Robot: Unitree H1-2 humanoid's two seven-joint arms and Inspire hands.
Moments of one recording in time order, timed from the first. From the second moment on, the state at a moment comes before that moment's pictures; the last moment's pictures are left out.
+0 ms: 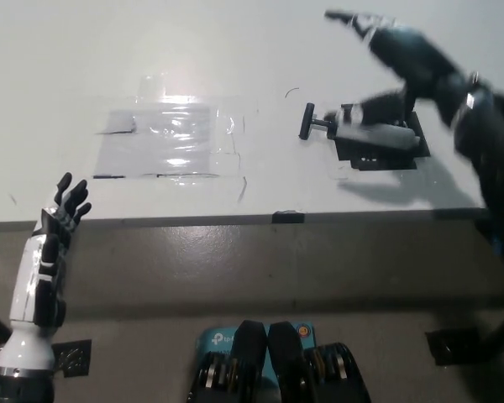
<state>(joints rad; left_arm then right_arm) -0.08 0.15 0.12 -0.15 -0.01 -0.19 -0.09 -0.78 -0.29 0.18 0.09 -0.58 0.06 0.45</state>
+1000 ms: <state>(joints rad) -0.08 0.16 0.02 0.04 -0.02 -0.24 -0.11 -0.15 0.06 -0.09 0.10 -0.28 -0.31 0.08</state>
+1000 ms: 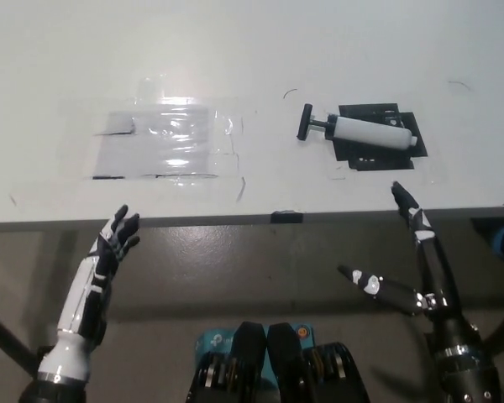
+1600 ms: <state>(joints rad) 0.01 0.17 0.02 0.07 -0.02 -0.27 -0.11 -0.06 0.05 -0.03 0.09 -0.24 -0.38 0.04</state>
